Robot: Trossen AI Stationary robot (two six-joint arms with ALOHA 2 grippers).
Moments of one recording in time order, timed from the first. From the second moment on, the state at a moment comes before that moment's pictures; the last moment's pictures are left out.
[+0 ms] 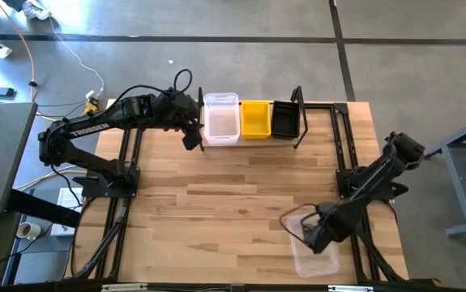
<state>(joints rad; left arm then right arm) 0.41 1.28 1.34 -0.87 -0.20 -0.08 0.79 1.53 1.03 -1.09 -0.26 2.26</state>
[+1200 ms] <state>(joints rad) -0.22 1.33 1.34 -0.86 -0.26 -0.15 0.24 1.65 1.19 -0.70 0.46 1.64</state>
